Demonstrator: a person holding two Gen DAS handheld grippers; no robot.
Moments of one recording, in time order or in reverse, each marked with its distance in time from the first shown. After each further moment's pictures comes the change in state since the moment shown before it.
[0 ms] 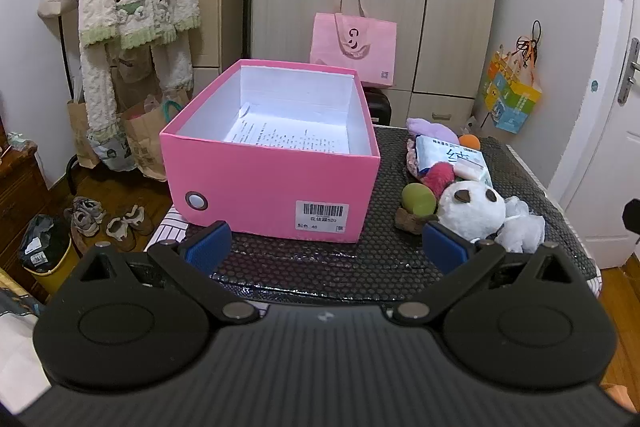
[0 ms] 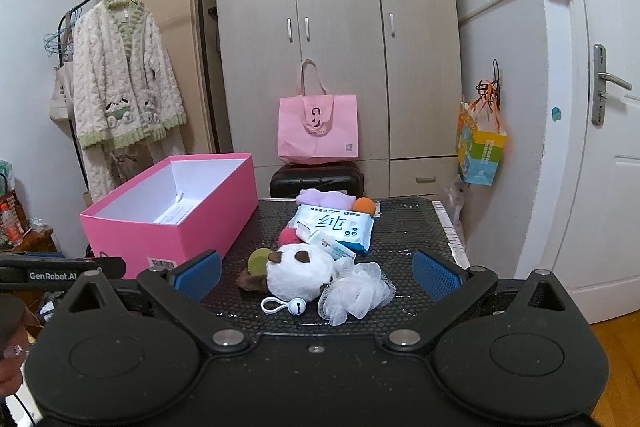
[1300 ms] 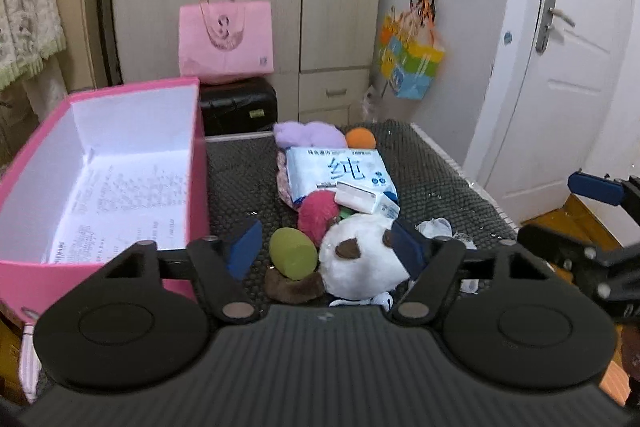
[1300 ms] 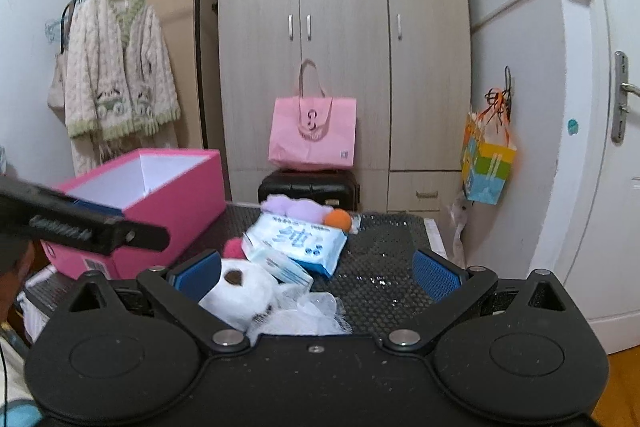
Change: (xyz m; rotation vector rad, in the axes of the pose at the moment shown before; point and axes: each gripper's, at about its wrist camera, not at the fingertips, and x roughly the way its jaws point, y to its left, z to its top) left arm 0.102 -0.086 0.052 0.193 0.088 -0.298; right arm 0.085 -0.061 -0.004 -0.080 -0.005 0.028
